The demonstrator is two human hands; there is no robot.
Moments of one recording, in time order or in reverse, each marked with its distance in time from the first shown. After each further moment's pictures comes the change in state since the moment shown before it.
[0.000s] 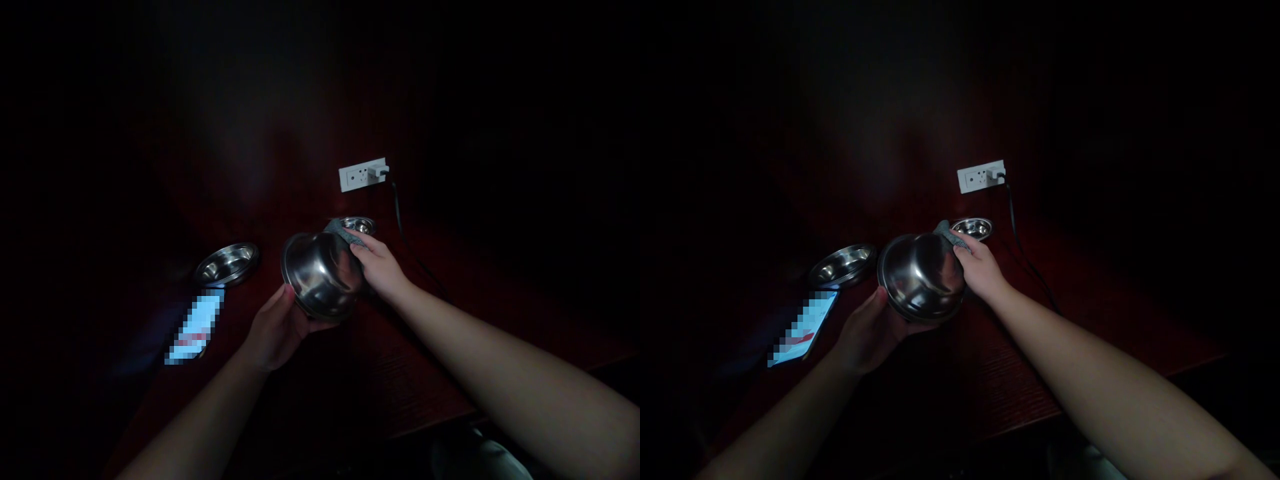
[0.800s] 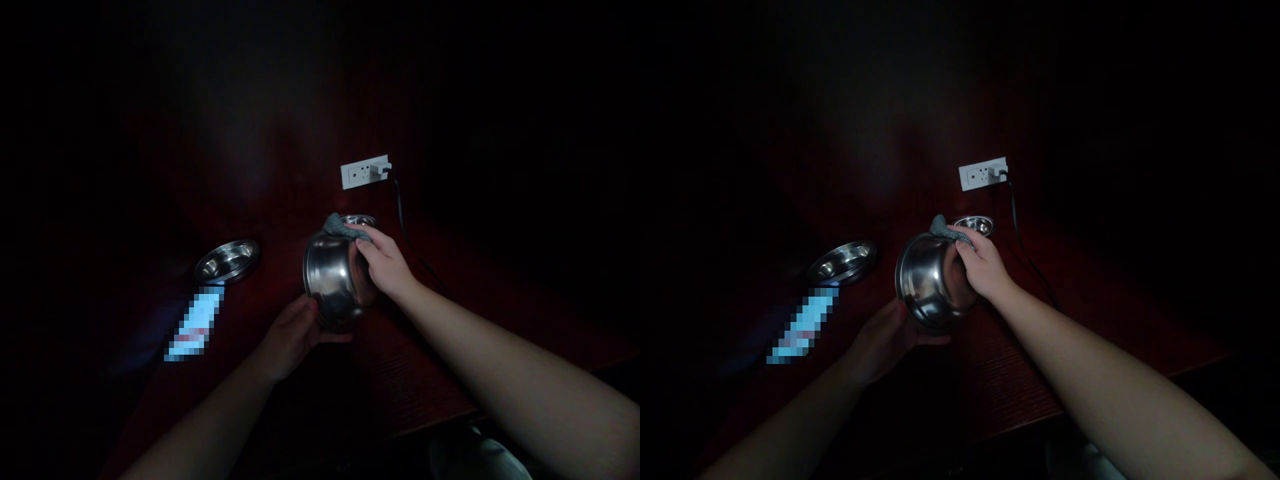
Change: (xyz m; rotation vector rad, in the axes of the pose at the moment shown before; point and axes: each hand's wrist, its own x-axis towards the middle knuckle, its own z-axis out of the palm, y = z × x) left_hand -0.006 -0.018 0.002 0.111 -0.098 -0.034; right_hand -0.001 -0.013 -0.005 -0.138 -0.033 -0.218
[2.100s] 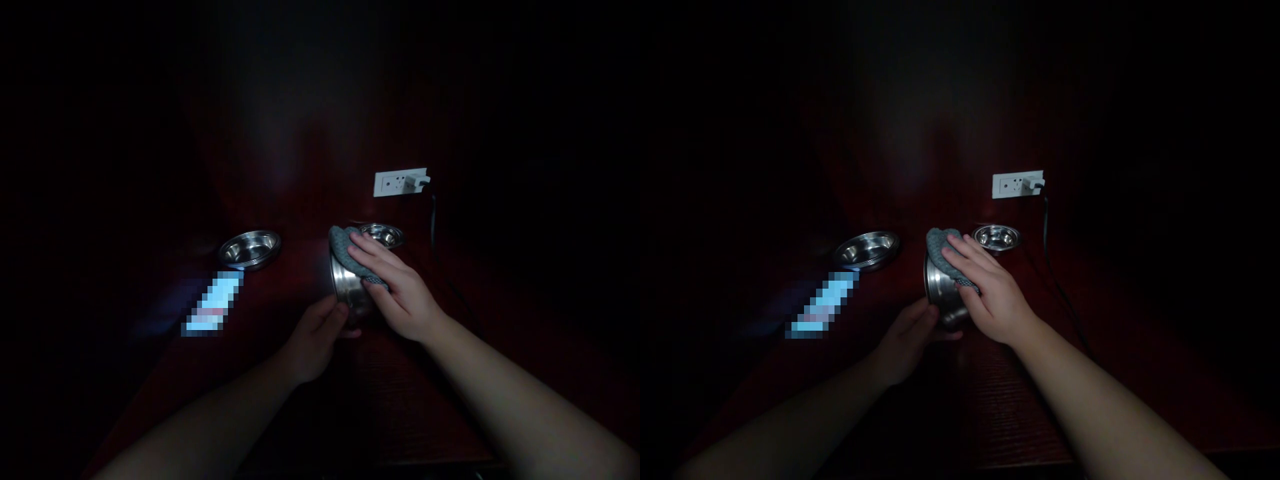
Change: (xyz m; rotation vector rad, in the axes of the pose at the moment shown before) left_hand 0.003 -0.015 0.006 0.265 0.138 0.131; right_hand -0.017 -0.040 -0.005 -0.289 -0.433 -0.381
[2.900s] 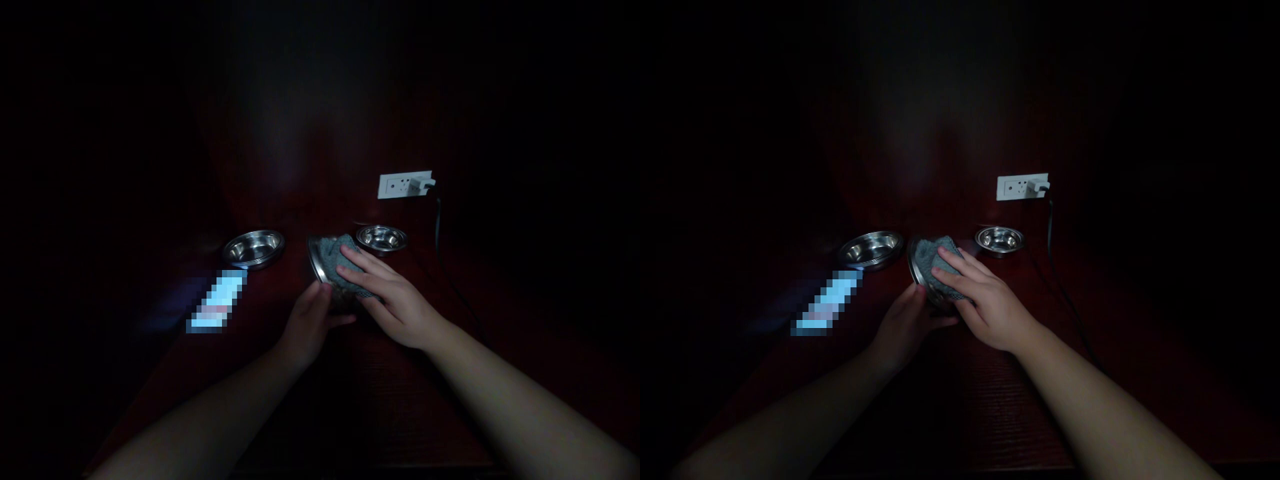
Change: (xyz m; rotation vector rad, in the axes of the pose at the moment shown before) left_hand 0.012 0.003 -0.003 -0.191 0.215 0.043; right_hand -0.001 0.002 0.003 0.019 -0.158 -0.090
